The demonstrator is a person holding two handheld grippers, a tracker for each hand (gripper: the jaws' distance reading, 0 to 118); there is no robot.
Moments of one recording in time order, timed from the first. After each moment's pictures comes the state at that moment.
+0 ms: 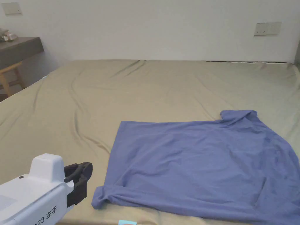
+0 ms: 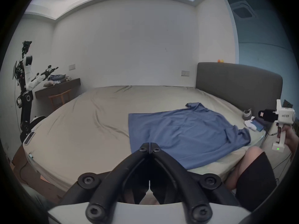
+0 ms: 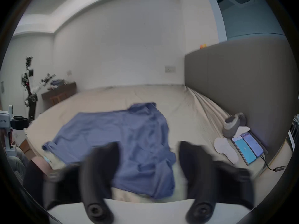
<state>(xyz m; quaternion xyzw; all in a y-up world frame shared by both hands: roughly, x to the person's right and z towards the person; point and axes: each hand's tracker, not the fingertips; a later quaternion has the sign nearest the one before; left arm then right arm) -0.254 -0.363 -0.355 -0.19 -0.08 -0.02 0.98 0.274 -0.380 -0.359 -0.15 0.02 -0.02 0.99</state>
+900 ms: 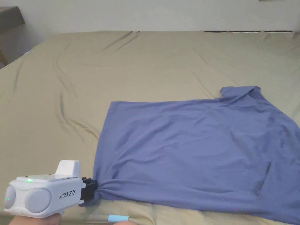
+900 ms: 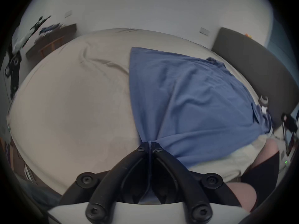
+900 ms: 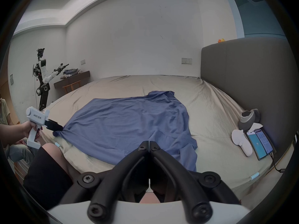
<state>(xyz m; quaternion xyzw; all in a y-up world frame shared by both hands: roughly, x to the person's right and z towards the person) -0.275 -0.487 -0.487 -0.43 -0.07 0.01 0.90 0.275 -0.408 -0.392 -0.24 0.08 0.00 0.97</state>
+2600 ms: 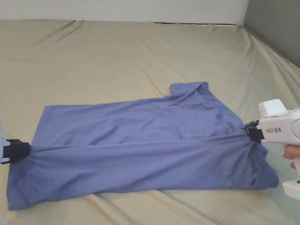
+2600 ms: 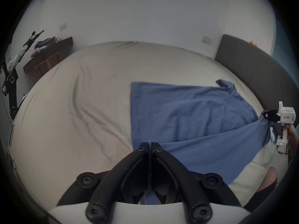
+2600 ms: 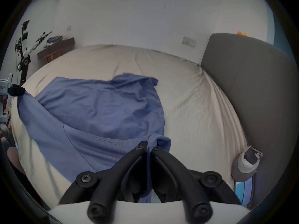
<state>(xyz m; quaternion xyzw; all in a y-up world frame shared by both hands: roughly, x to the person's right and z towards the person) -0.280 -0.451 -0.655 -0.42 -0.06 0.01 0.90 0.334 -0.453 -0.667 -0.40 0.03 0.11 0.91</state>
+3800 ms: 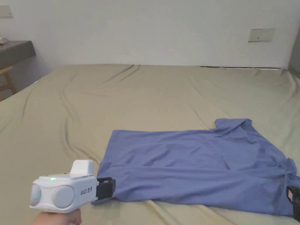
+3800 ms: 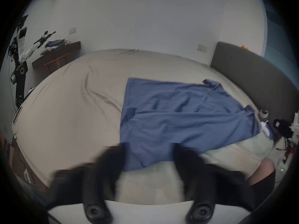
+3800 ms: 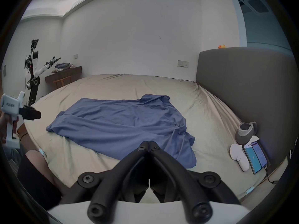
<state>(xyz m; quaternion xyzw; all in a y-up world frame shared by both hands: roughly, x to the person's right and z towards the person) -0.249 -0.450 -0.531 -0.38 -0.04 0.02 0.92 0.252 -0.408 -0.456 -0.24 0.05 0.03 0.97</state>
